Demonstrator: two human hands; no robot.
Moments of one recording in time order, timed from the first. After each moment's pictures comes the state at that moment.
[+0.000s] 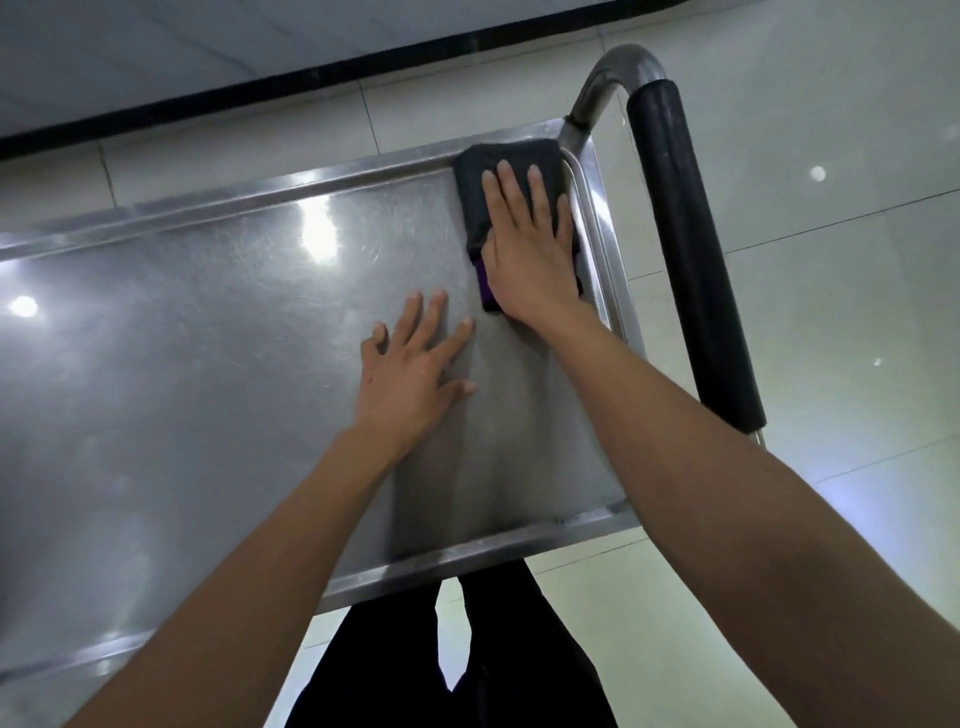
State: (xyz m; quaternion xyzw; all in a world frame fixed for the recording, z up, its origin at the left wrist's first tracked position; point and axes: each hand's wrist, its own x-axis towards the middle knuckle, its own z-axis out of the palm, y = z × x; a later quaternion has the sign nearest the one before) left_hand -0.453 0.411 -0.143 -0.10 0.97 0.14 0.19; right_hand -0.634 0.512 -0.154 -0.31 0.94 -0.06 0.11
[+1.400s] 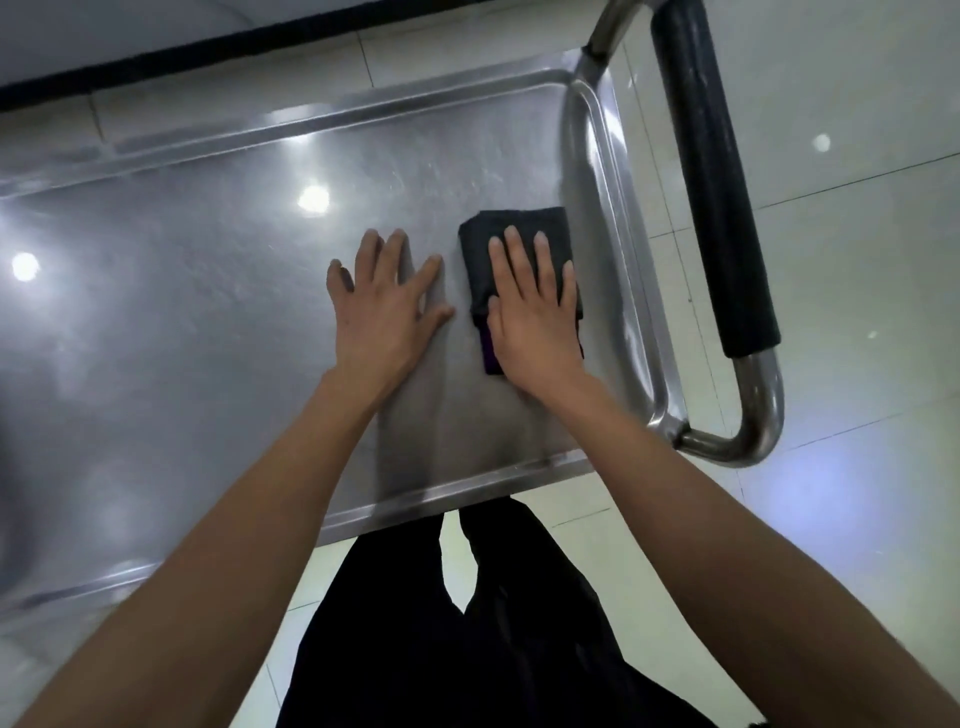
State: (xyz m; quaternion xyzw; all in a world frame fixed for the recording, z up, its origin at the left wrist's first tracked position) left_hand -0.426 0.383 -0.136 -0.15 0.98 0.09 0.11; right_hand -0.499 0.561 -0.150 -0.30 0.94 -0.09 0.15
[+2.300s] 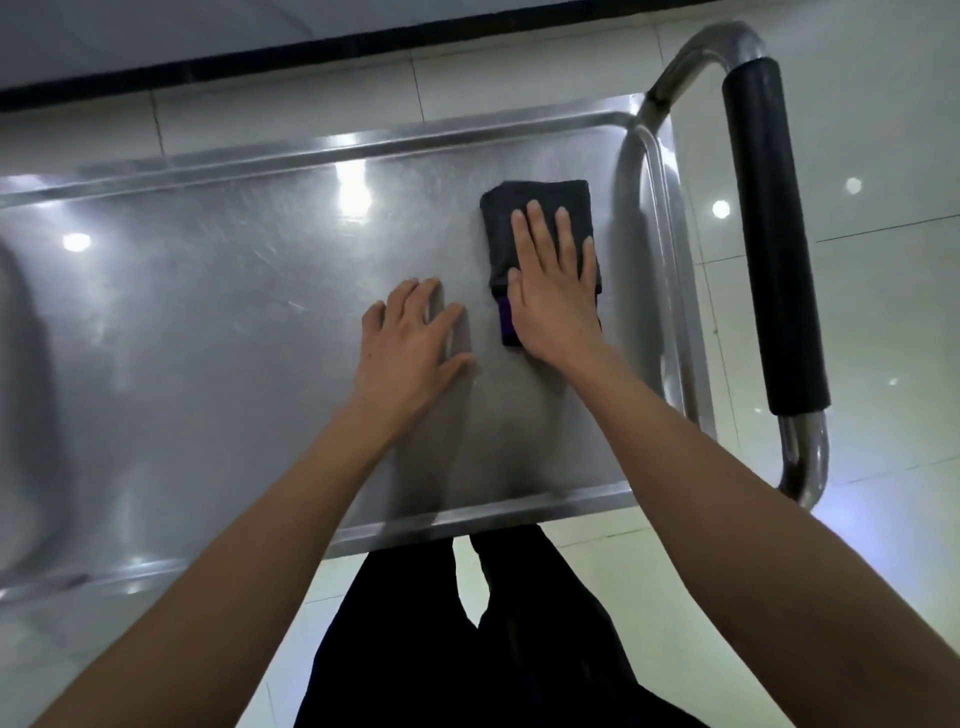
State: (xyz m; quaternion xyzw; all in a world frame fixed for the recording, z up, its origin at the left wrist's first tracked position) left_hand -0.387 0.369 -0.124 -0.15 0.97 0.11 0.15; right_hand -0.533 0.511 -0.150 -0.32 0.93 -0.09 0.15
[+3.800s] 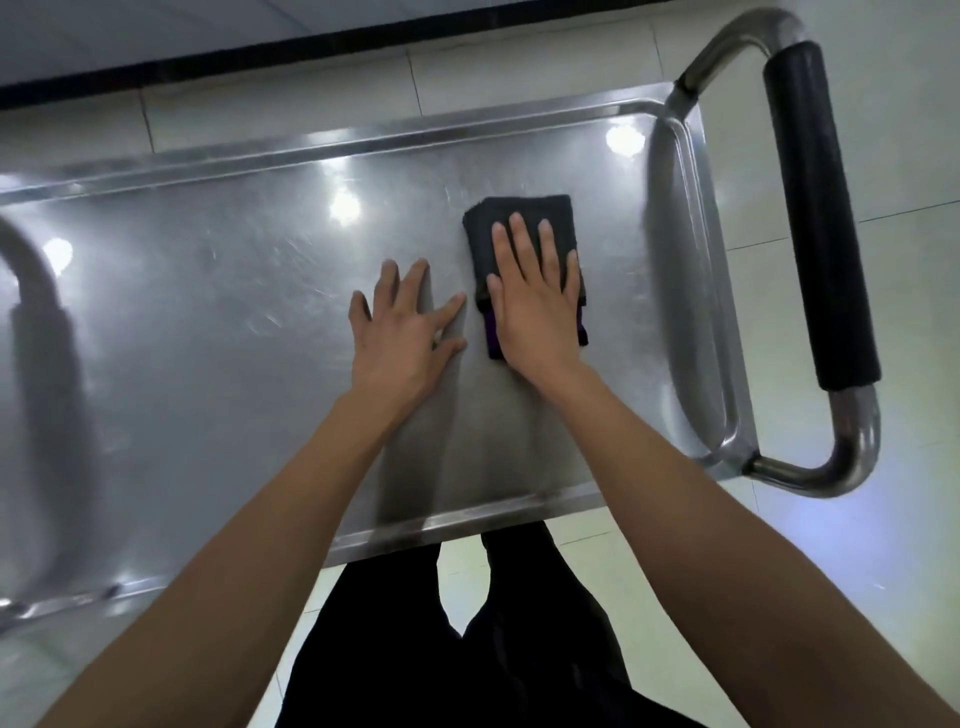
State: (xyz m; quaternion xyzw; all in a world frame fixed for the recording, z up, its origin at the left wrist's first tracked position) left_hand -0.375 0.322 -0.135 -0.17 0.97 0.12 0.15; right_hand -0.487 0.463 -0.159 -0.30 0.94 -0.08 0.12
